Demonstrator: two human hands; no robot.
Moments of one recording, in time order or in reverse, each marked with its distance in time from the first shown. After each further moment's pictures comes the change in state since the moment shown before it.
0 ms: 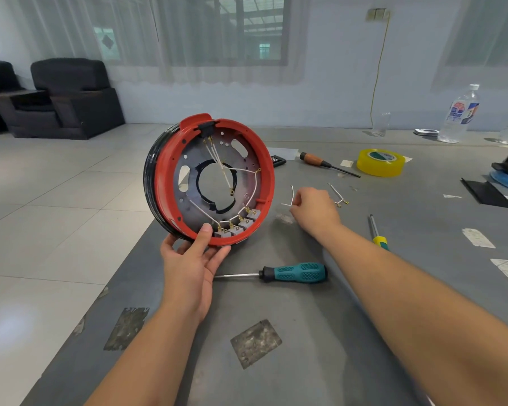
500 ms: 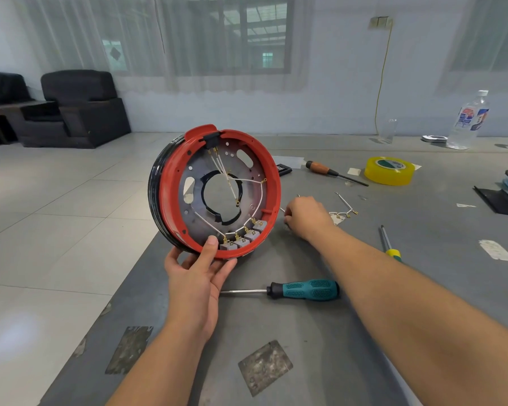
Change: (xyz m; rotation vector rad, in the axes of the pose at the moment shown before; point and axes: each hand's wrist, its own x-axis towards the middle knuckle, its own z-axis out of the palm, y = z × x) left_hand 0.004 -0.001 0.000 -0.015 0.005 0.020; right_hand 0.035 -0.016 0.022 -0.248 -0.156 -0.144
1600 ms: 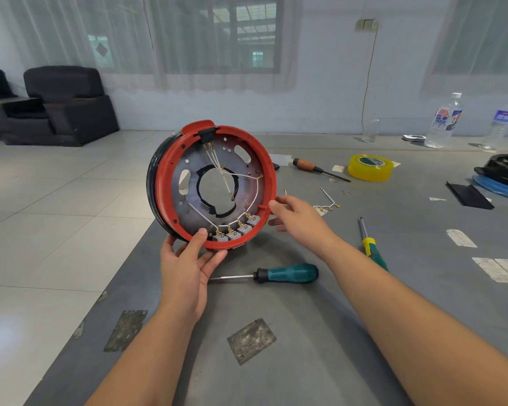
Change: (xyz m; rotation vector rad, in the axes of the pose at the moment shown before) left_hand -0.002 0.004 -0.003 0.057 -0.035 -0.028; right_hand -0.084 -0.005 -0.021 0.959 0.009 0.014
